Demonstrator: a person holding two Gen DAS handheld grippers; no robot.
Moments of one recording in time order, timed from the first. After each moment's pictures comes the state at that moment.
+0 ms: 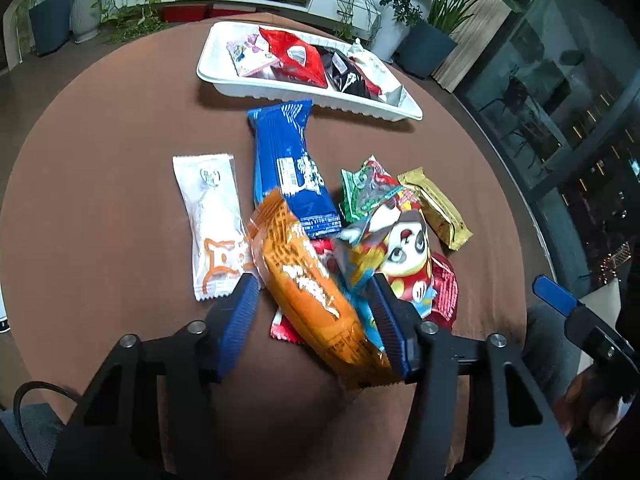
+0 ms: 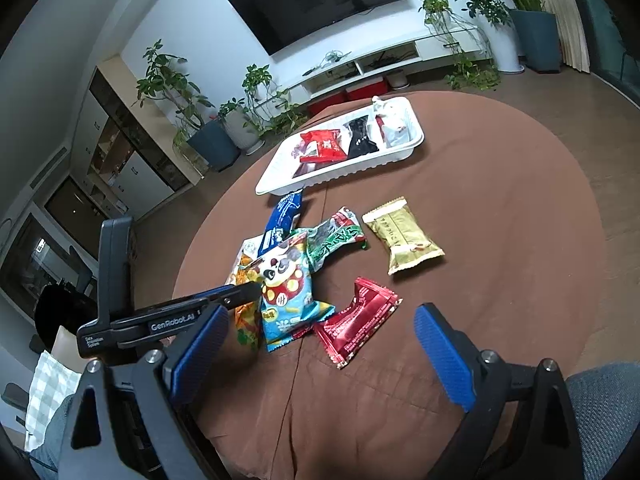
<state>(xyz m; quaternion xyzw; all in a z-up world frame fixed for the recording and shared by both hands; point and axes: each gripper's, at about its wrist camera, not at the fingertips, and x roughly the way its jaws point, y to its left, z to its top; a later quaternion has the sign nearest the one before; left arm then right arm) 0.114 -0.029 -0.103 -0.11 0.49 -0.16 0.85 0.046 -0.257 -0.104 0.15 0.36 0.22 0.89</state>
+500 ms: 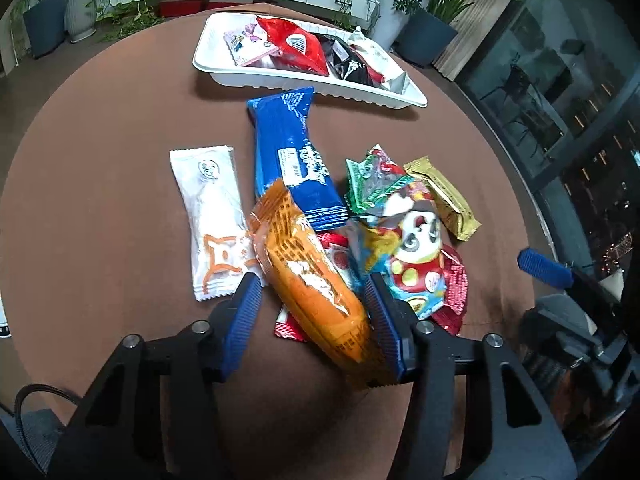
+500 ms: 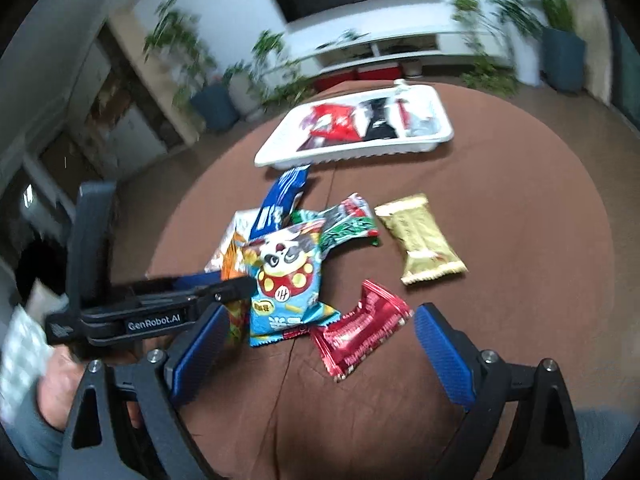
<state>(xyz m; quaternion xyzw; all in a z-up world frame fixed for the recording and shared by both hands) 0.119 -0.029 -0.109 -0.09 0.50 -0.16 0.84 0.073 -0.208 -0.108 0.03 0.40 0.23 0.89</state>
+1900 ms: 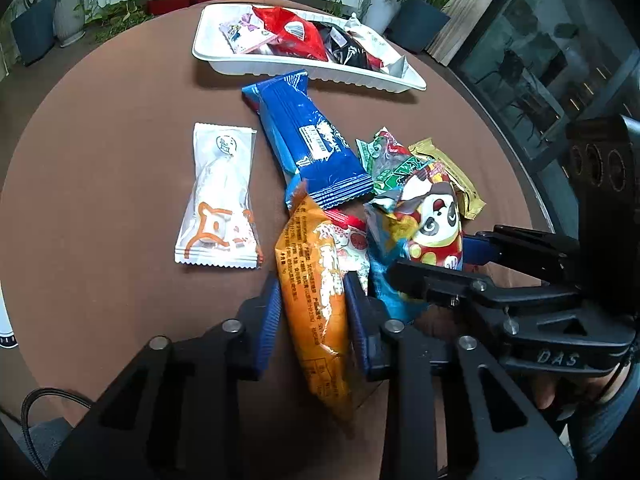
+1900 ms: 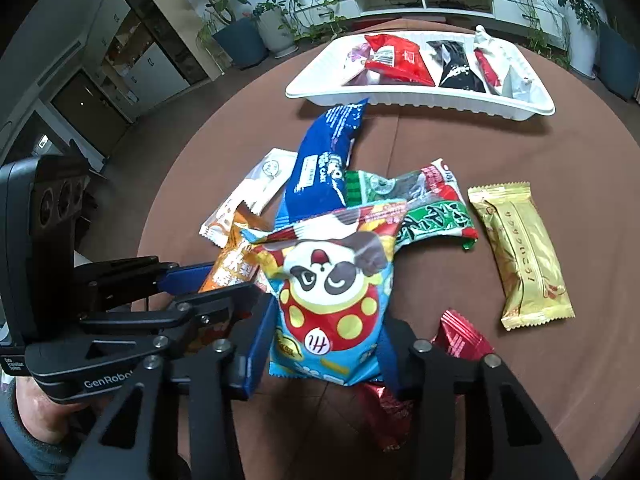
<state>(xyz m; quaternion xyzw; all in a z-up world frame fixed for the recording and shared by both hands) 0.116 -0.021 -0.117 -0.07 0.52 -0.17 0.84 0.127 -0.160 -0.148 0.02 0.48 0.29 0.83</state>
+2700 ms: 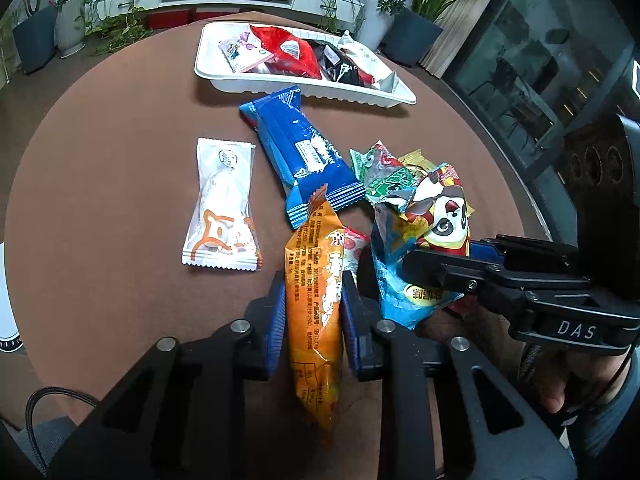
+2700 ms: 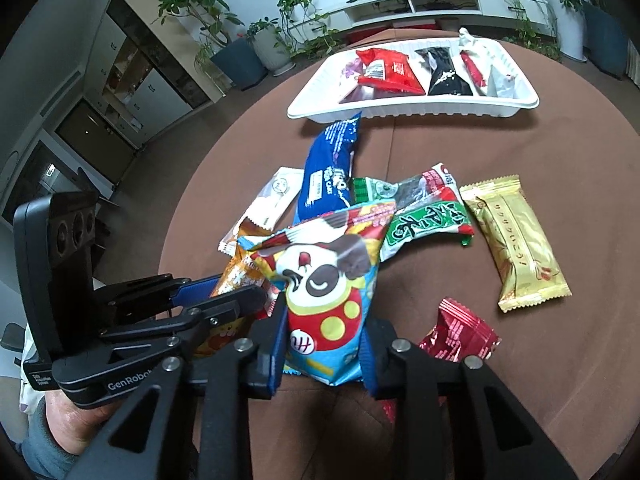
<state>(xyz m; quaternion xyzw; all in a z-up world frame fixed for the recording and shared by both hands) 0.106 -0.017 -0.109 -0.08 0.49 -0.18 0.85 0.116 -0.173 -0.135 0.07 0.46 0.29 0.83</state>
